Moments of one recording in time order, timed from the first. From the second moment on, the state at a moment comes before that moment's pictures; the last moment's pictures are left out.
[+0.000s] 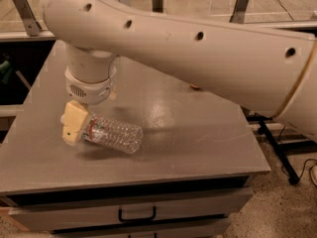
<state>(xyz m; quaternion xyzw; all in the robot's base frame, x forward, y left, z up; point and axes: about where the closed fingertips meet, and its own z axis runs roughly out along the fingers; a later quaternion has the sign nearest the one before) 0.492 0.156 0.852 -0.55 0.83 0.07 0.11</state>
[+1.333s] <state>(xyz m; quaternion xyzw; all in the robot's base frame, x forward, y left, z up) 0.539 0.151 0.911 -0.54 0.81 0.08 0.23</state>
